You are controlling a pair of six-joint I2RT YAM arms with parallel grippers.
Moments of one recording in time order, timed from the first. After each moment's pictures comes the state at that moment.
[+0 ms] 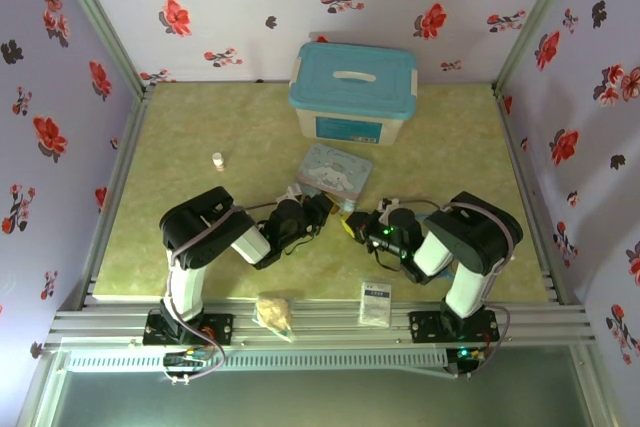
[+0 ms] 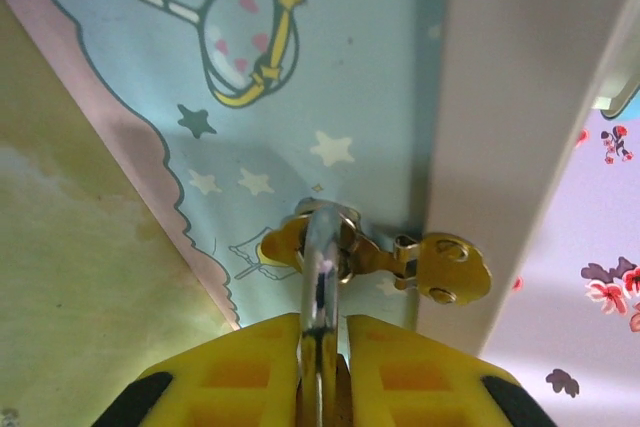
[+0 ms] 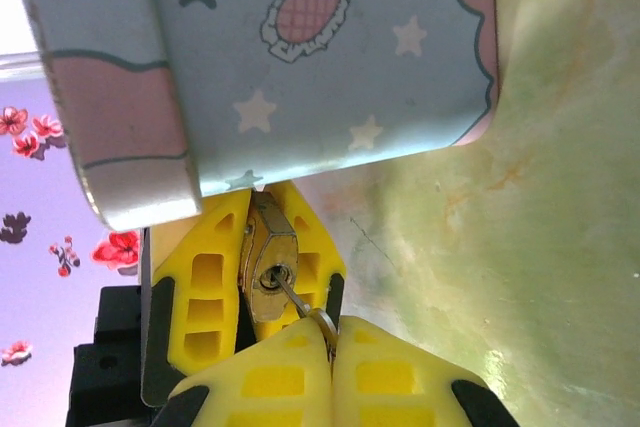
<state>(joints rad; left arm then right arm) -0.90 1.97 0.57 1.12 -0.05 -1.58 0.66 1.77 0.19 1.25 -0.29 1.53</state>
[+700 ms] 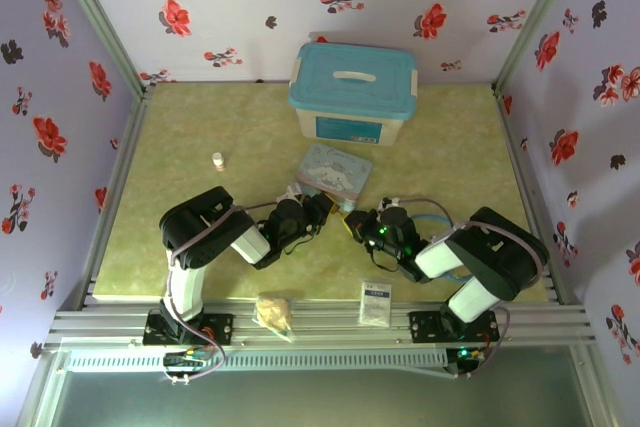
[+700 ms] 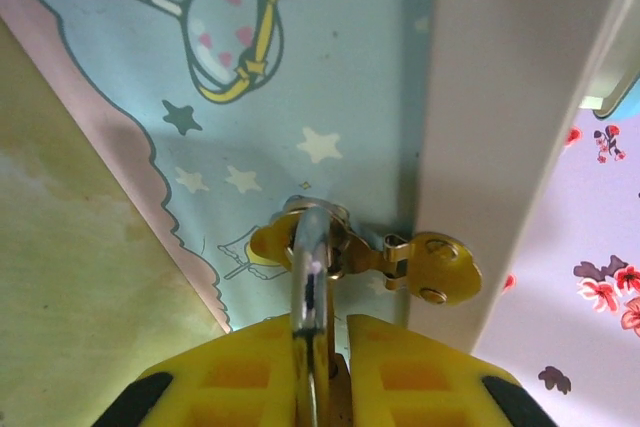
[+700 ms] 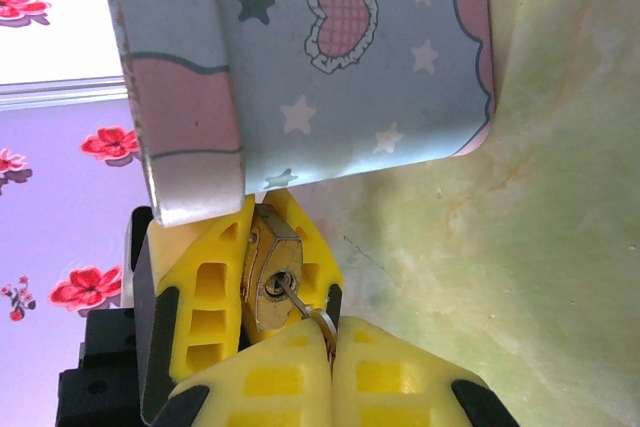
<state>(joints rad) -0.90 1.97 0.57 1.12 -0.04 -1.59 0.72 1.57 0.23 0.92 -0.14 1.50</state>
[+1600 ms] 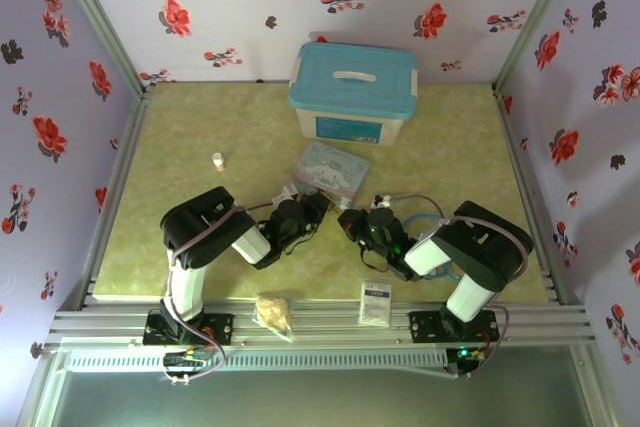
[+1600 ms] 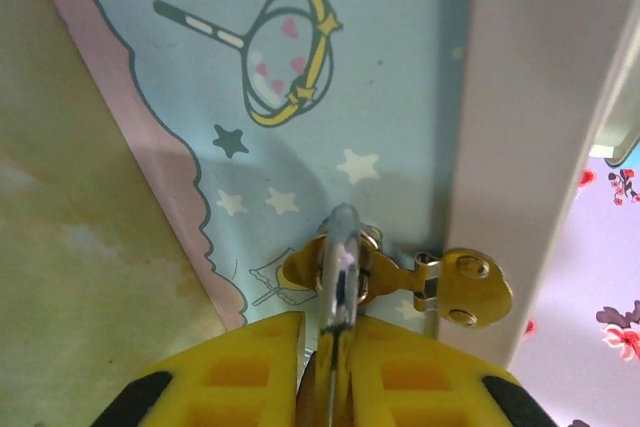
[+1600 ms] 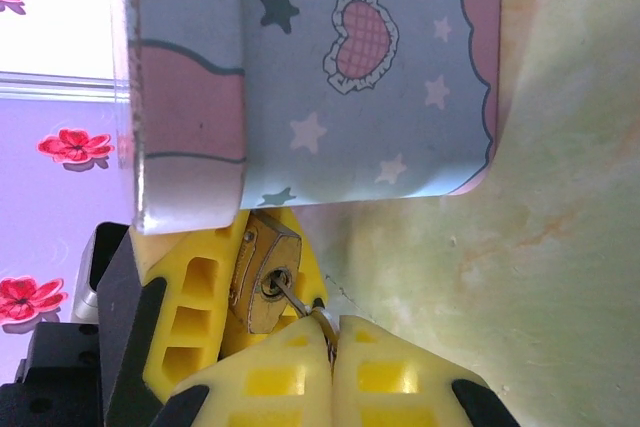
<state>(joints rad) -0.90 1.97 0.57 1.10 -0.14 -1.58 0.80 1.66 0.30 0.94 0.01 1.39</state>
